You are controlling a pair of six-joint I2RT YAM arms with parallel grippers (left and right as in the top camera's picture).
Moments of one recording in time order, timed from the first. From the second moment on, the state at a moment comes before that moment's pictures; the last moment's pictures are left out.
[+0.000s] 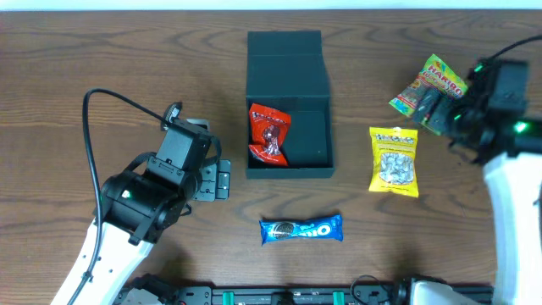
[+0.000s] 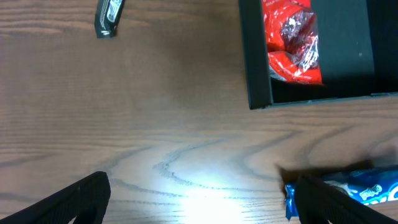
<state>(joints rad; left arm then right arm) -0.49 1.09 1.12 -1.12 -0.14 -0.35 -0.15 1.39 1.39 -1.03 0.03 0.40</state>
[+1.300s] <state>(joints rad) -0.49 1.09 1.12 -1.12 -0.14 -0.35 -0.12 1.96 1.66 -1.22 -0.12 0.37</state>
